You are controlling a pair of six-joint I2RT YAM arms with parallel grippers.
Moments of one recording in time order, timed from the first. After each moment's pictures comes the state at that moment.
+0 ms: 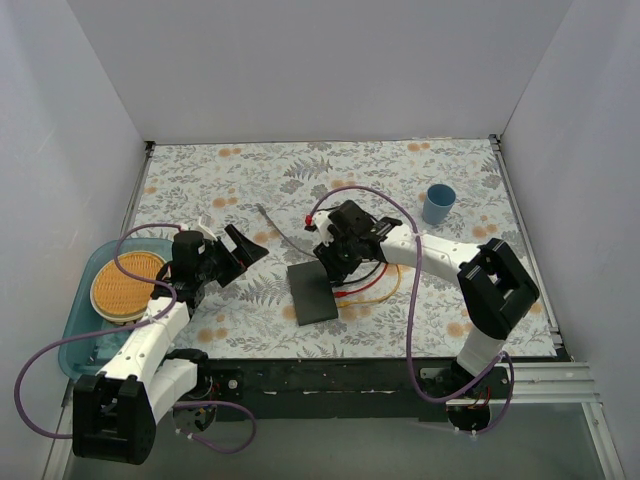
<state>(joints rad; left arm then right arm) -0.13 0.94 0.47 -0.10 0.37 -0.80 0.80 1.71 1.17 -0.47 -0.21 -0.08</state>
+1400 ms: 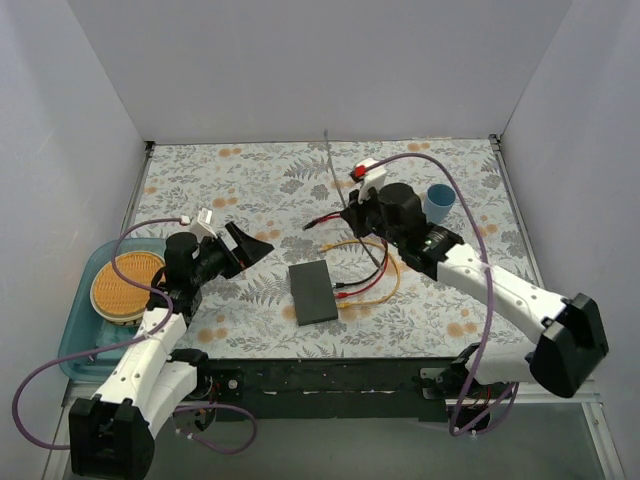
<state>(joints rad) -0.14 0.84 0.46 -0.03 0.49 -0.79 0.76 1.34 1.04 -0.10 0.05 0.09</state>
